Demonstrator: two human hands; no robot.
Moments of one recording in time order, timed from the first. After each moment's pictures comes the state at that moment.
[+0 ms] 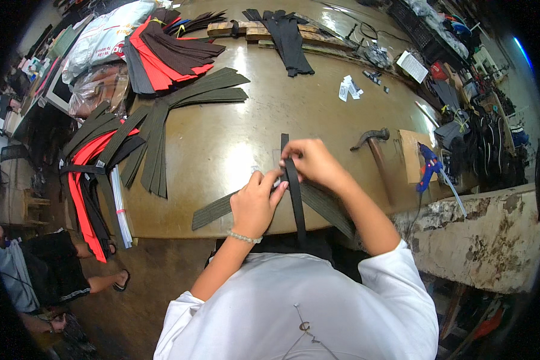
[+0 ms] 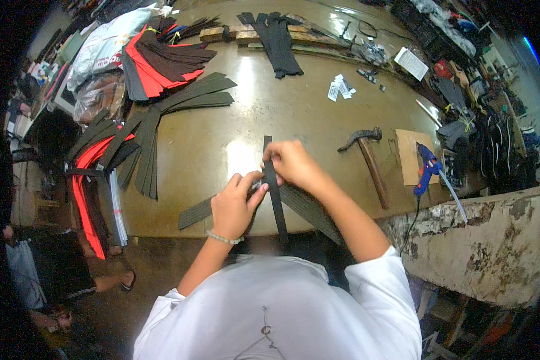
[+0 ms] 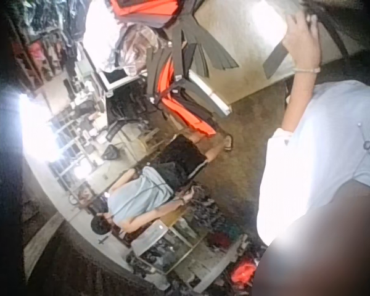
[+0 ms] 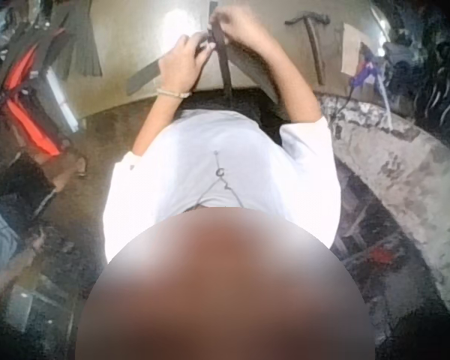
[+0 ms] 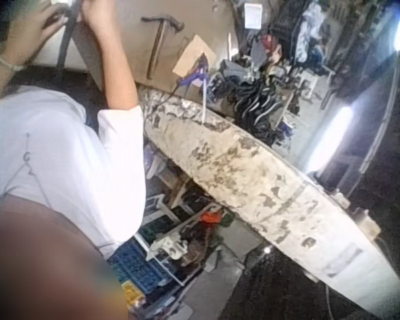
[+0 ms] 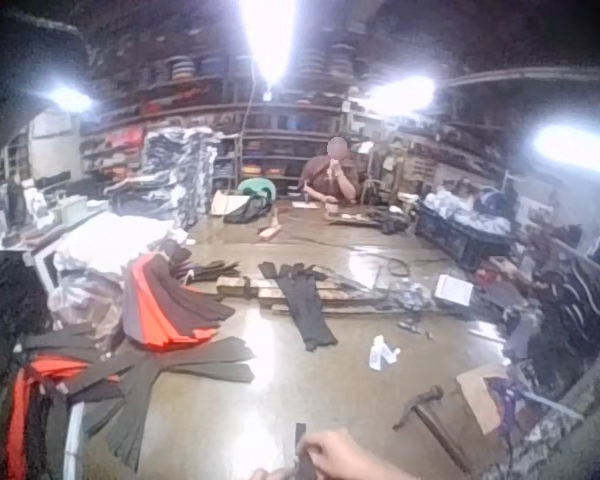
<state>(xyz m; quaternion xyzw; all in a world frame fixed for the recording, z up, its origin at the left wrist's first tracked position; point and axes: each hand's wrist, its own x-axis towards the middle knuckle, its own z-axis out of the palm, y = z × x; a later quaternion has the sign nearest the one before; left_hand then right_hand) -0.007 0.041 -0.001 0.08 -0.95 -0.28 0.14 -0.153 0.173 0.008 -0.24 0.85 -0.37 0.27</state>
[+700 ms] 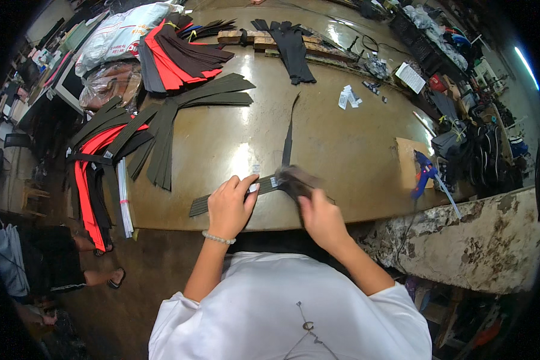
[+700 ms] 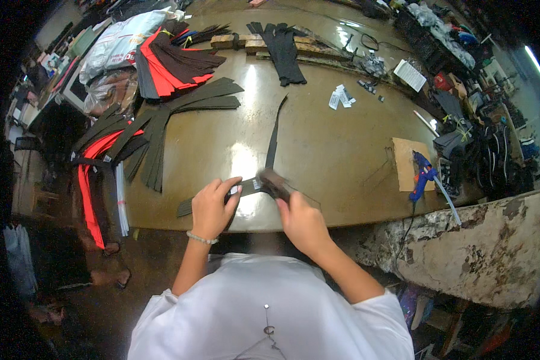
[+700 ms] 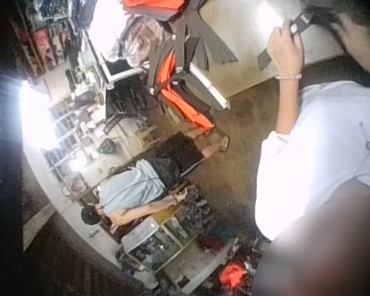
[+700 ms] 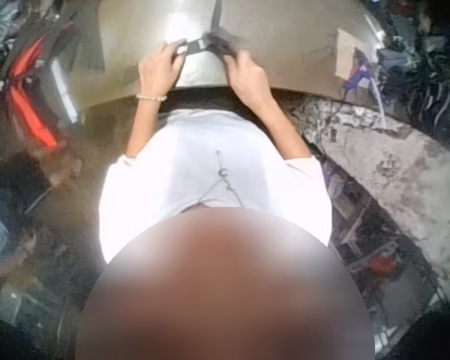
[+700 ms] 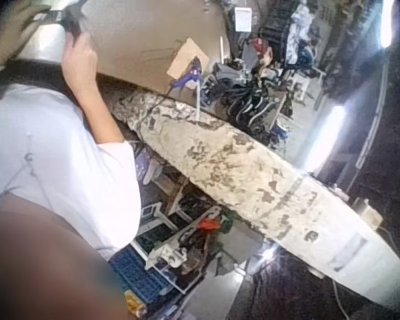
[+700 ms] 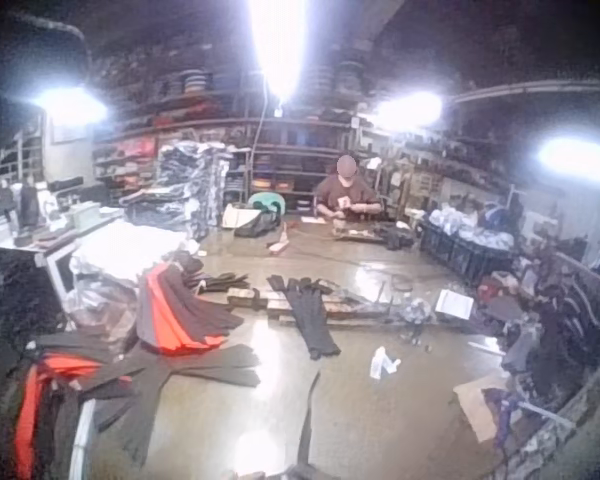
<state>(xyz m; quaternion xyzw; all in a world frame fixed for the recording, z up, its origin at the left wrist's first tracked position) 0.020 0.004 0.004 0.07 -0.95 -0.25 0.19 -0.026 0.209 0.036 -0.19 0.94 -0.28 0.07</state>
